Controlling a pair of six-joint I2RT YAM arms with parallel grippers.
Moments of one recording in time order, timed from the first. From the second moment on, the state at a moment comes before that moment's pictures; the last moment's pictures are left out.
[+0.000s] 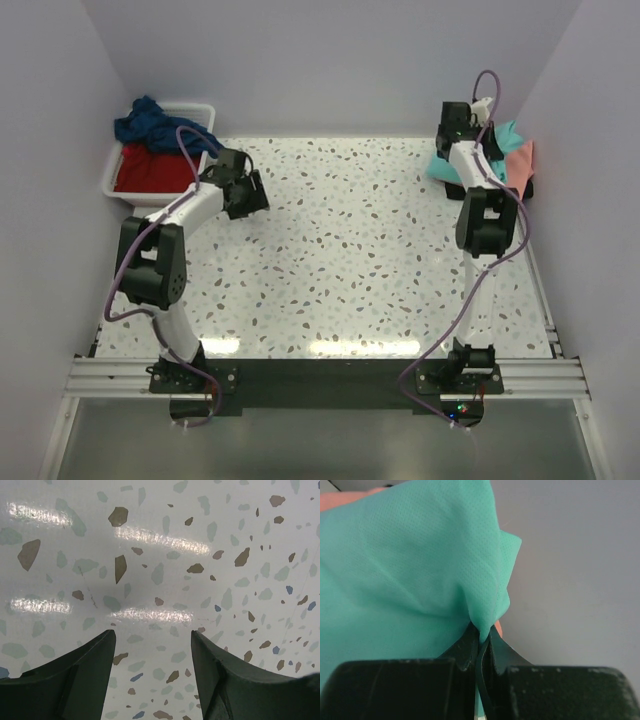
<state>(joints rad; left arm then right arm) -0.21 1.82 1.30 -0.43 0.02 -0.52 0.00 2.43 2.19 -0.42 1.21 -0.05</state>
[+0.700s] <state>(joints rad) -0.25 1.87 1.36 -0.45 0.01 -0.54 -0.03 2.44 2.18 -0.35 1.22 -0.12</state>
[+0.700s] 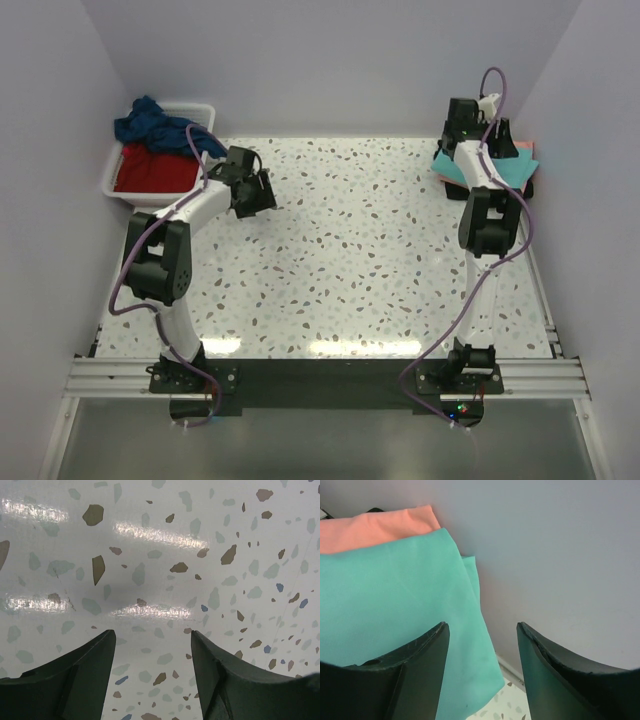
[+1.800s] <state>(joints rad) -0.27 1.82 1.32 -0.40 0.02 -0.49 0.33 1.92 1.76 -0.58 0.81 0.17</state>
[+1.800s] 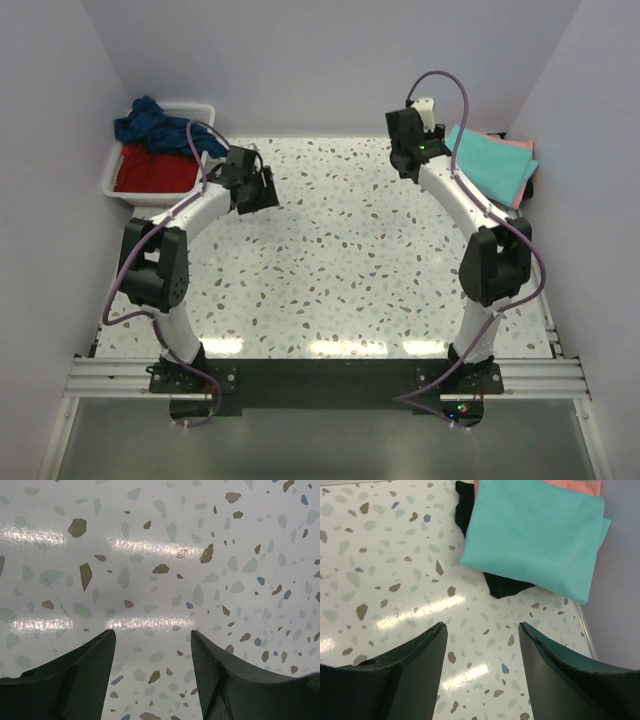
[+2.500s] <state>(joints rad) -0.29 1.68 1.24 -0.38 -0.01 -0.46 0.36 1.49 1.44 -0.52 0.36 0.05</state>
